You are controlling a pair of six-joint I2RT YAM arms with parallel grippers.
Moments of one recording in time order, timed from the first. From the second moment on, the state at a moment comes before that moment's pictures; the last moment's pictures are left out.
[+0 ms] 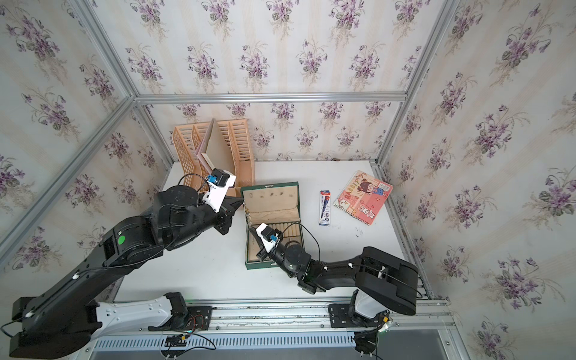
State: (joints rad) left arm -0.99 1.09 1.50 -0.83 -0.21 -0.17; right arm 1.17 1.49 0.47 1.13 0.27 -0.06
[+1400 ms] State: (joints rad) left arm -0.94 1.12 0.90 -0.06 -0.77 -0.40; right arm 0.81 1.54 0.79 0.59 0.20 0.18
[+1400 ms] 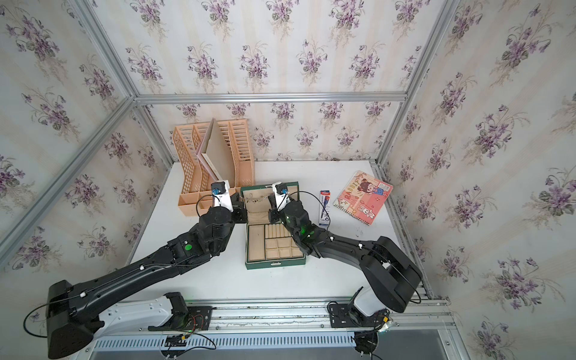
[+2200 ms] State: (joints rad) left arm -0.83 1.15 0.85 0.03 -0.74 -0.49; right arm 0.79 1.63 0.85 0.63 0.17 0.16
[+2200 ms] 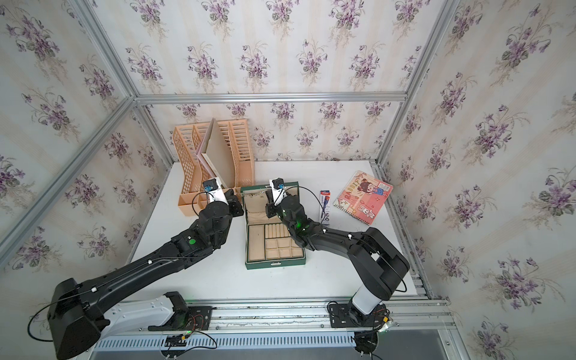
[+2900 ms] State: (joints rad) left arm -0.82 1.18 0.84 0.02 -0.73 -0.52; right arm 0.79 1.69 0.84 0.67 0.15 0.21
